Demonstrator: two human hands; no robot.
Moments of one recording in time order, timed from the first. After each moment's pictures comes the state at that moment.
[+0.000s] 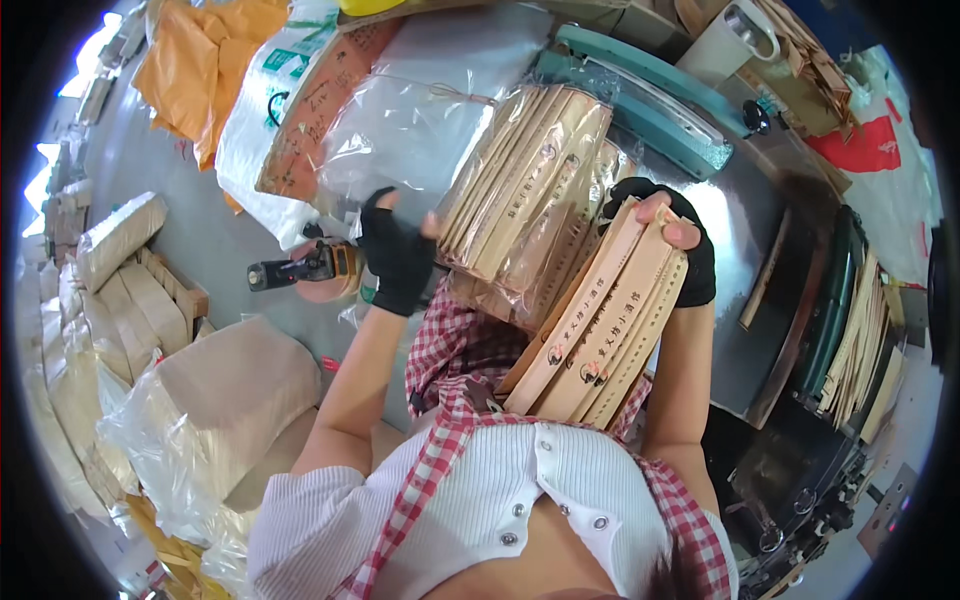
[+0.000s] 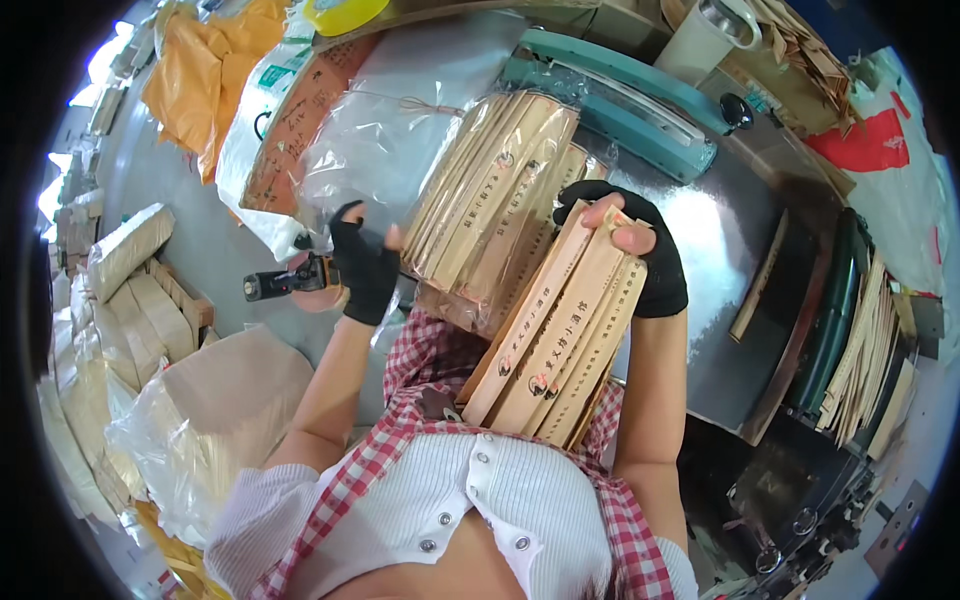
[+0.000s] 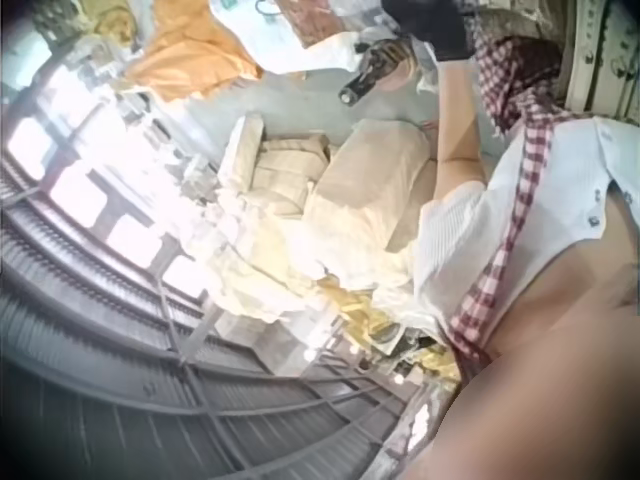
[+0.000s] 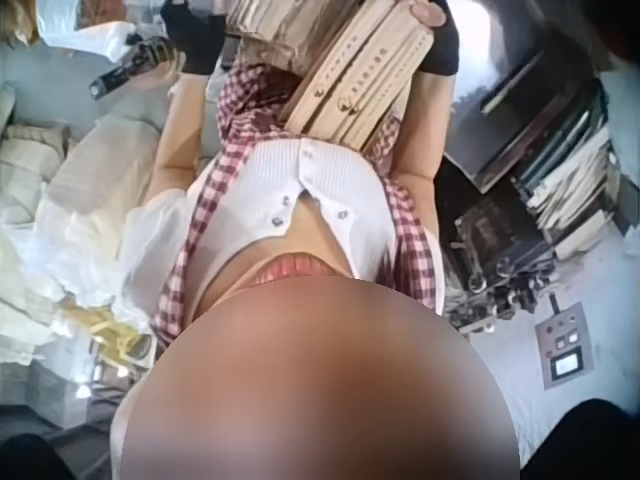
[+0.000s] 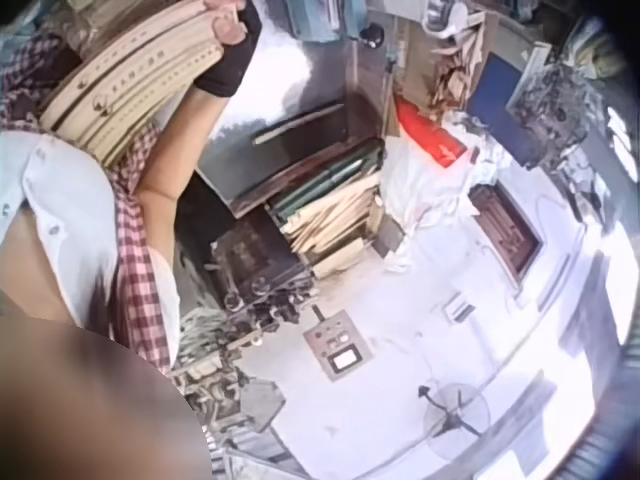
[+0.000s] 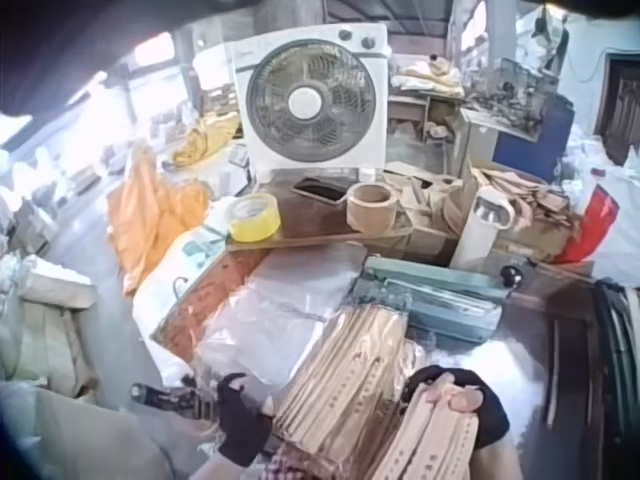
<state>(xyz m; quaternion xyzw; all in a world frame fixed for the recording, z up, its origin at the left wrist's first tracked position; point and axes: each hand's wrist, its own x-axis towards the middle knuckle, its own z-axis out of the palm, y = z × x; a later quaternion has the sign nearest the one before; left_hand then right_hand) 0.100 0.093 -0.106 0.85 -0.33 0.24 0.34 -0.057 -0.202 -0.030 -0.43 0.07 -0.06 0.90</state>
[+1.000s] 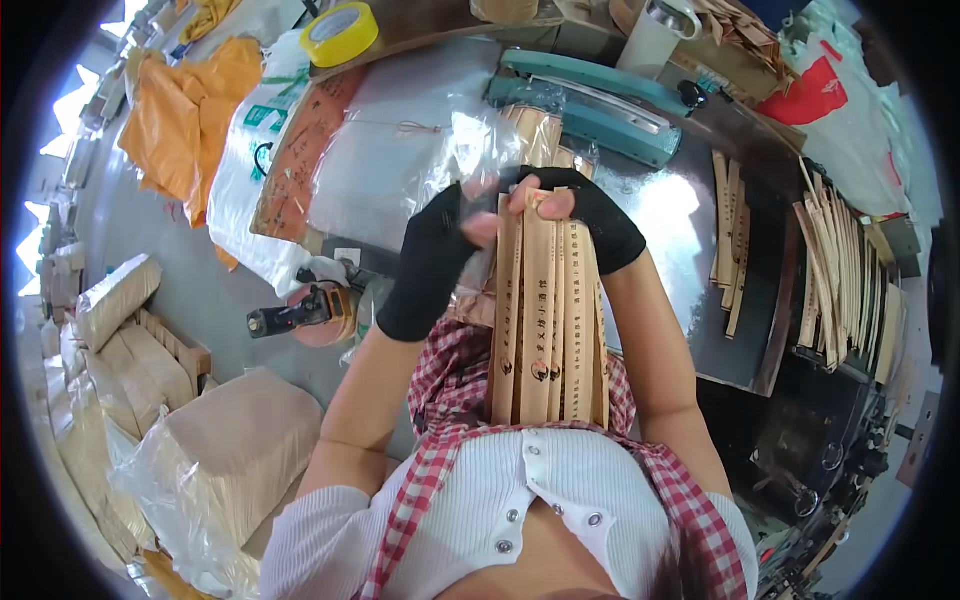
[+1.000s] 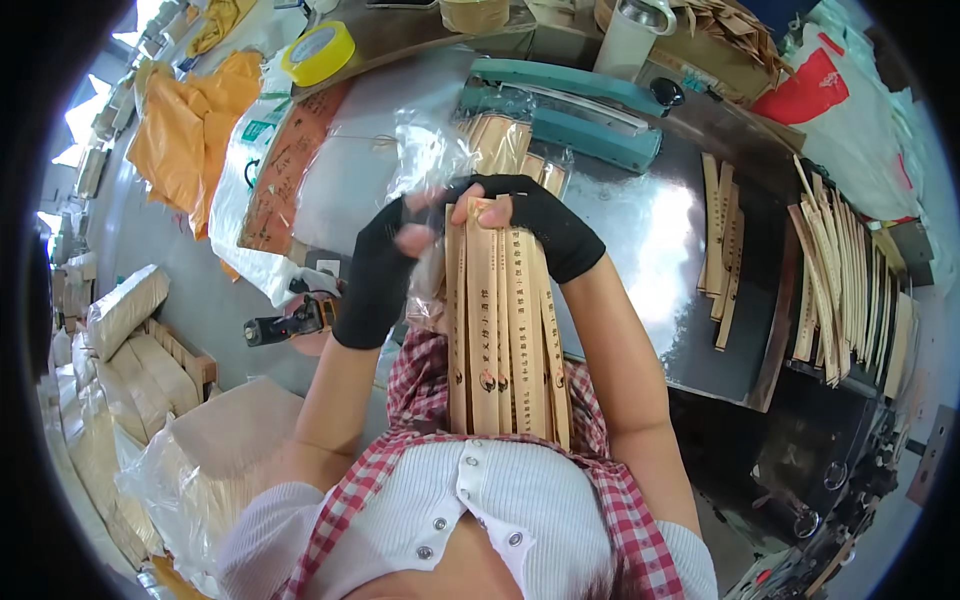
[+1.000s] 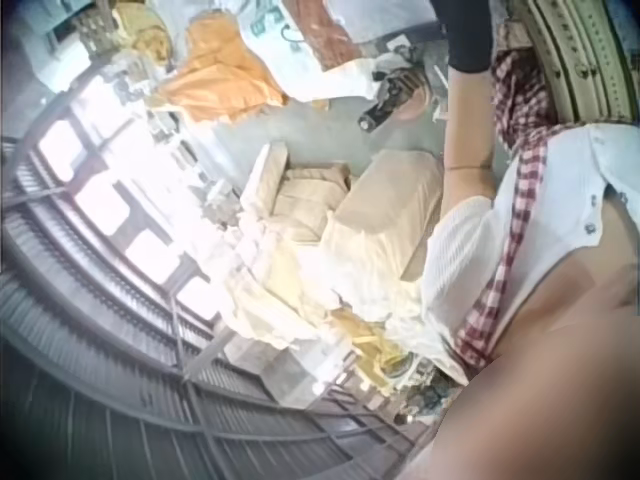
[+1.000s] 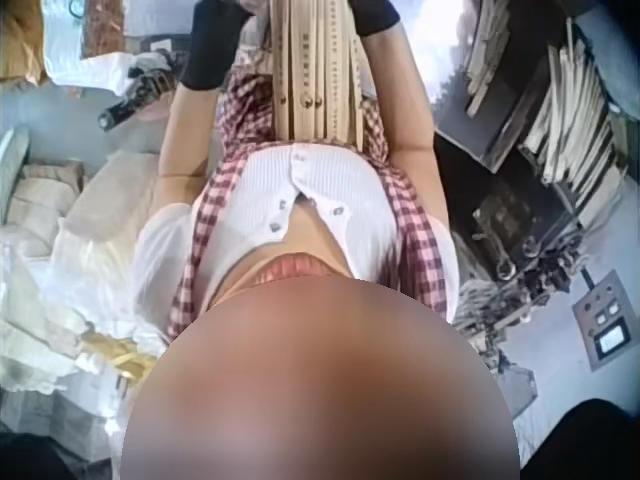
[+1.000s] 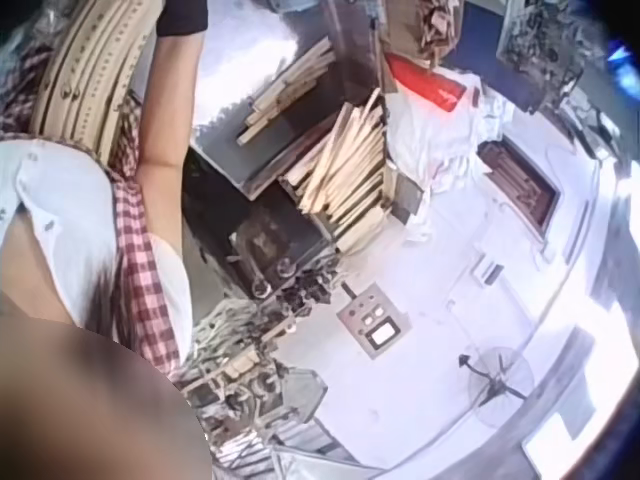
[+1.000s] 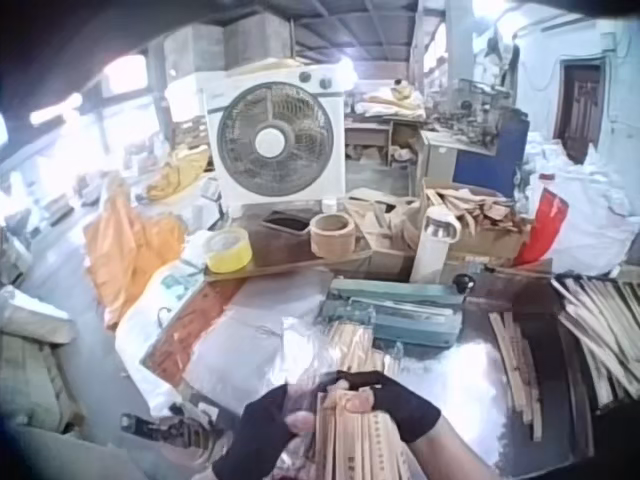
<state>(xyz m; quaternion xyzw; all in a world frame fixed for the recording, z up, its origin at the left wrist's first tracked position) 0.060 0.024 0.010 0.56 -0.18 -0.31 0.75 -0.007 -0.164 -0.012 -0.53 0.01 0.04 0.84</state>
